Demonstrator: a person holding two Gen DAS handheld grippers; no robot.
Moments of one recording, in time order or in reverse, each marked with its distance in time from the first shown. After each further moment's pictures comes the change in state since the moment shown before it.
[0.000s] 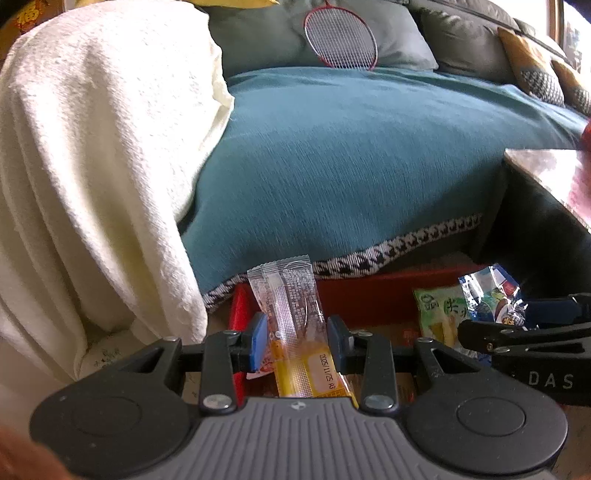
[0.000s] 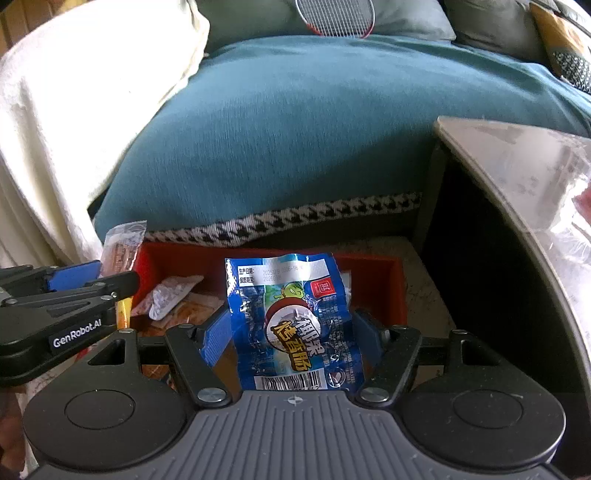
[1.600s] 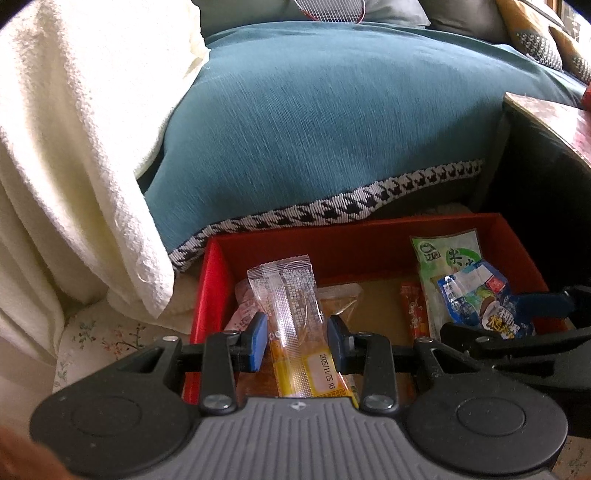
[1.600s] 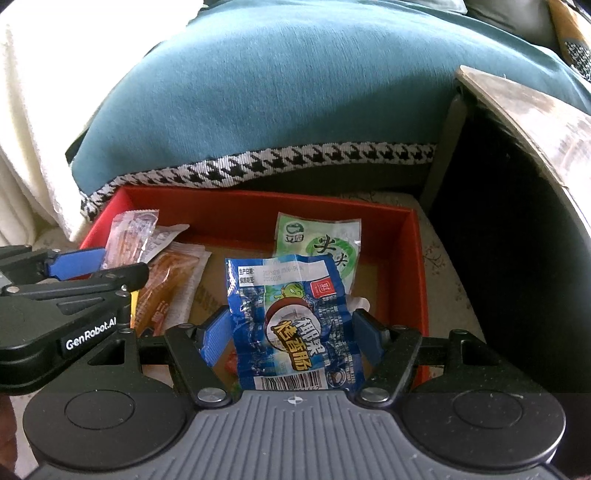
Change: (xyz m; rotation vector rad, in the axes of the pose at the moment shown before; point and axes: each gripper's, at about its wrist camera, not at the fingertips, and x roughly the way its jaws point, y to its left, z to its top) left arm 0.032 -0.008 -0.014 0.034 0.123 -0.021; right arm 0.032 0.007 -0.008 -0.040 0.103 -0.039
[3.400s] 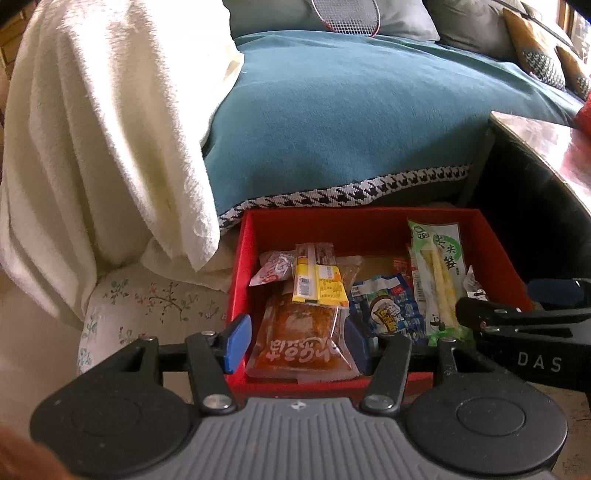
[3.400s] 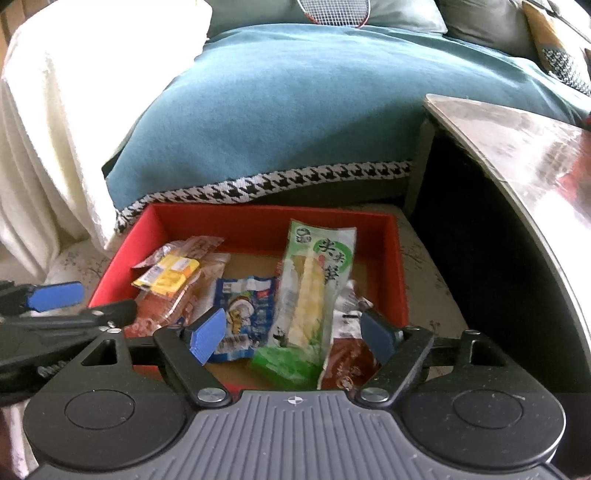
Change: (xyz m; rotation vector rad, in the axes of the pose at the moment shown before) left arm -0.065 0.026 -0.028 -0.069 0.000 -0.016; right arm -0.058 0.006 -0.026 0.026 -0.083 -0.013
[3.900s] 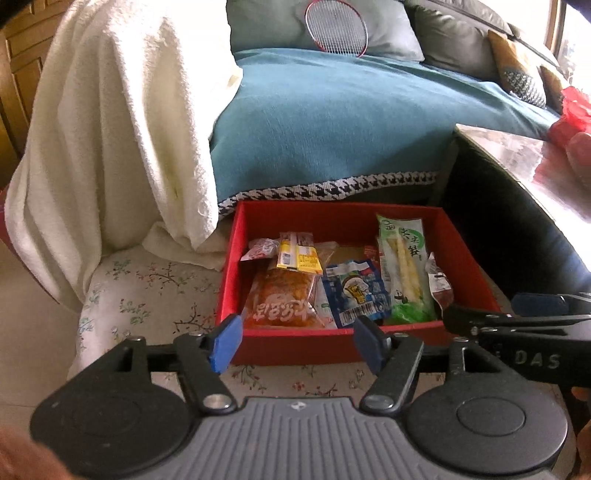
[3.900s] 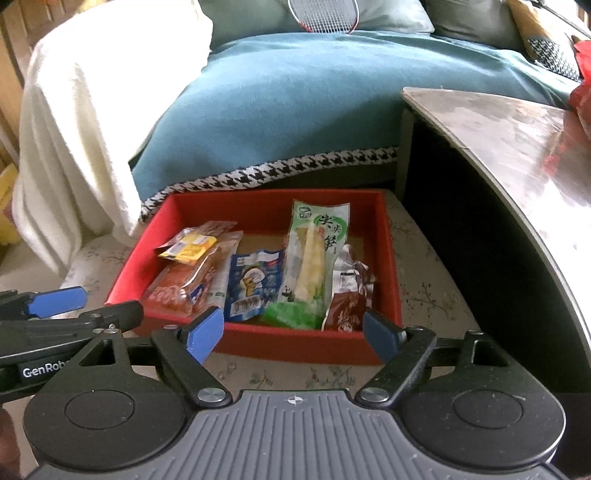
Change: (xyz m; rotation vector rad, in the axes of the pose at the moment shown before) left arm -0.050 0.003 -0.036 -0.023 -0.058 -0.061; right arm -0.050 -0.003 -0.036 0.059 -0.032 0.053
